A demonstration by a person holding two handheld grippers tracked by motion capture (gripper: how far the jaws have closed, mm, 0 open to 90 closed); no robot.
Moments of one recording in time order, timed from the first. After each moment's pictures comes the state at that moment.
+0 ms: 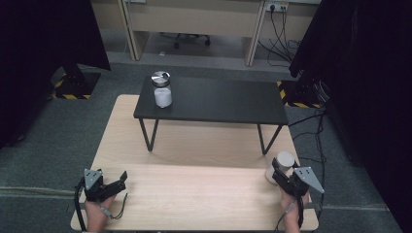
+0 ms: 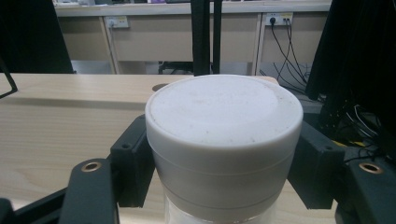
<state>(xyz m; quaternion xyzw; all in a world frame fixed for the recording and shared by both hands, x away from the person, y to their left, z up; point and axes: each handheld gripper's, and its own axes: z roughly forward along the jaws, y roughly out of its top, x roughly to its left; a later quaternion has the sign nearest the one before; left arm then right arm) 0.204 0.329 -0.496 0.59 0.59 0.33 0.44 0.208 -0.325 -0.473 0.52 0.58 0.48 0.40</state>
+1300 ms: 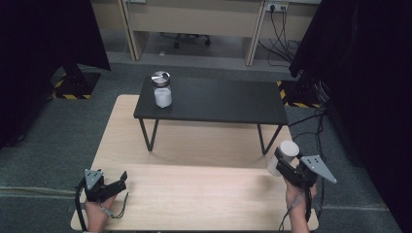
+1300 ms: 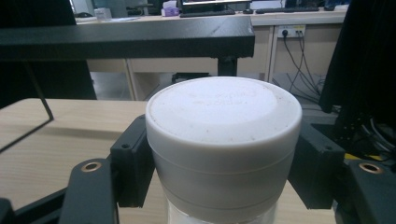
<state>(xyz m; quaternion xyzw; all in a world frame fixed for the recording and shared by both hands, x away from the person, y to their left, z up) 0.203 0.324 -0.495 0.59 0.59 0.33 0.43 0.207 -0.325 -0.405 0.51 0.58 0.51 0.38</state>
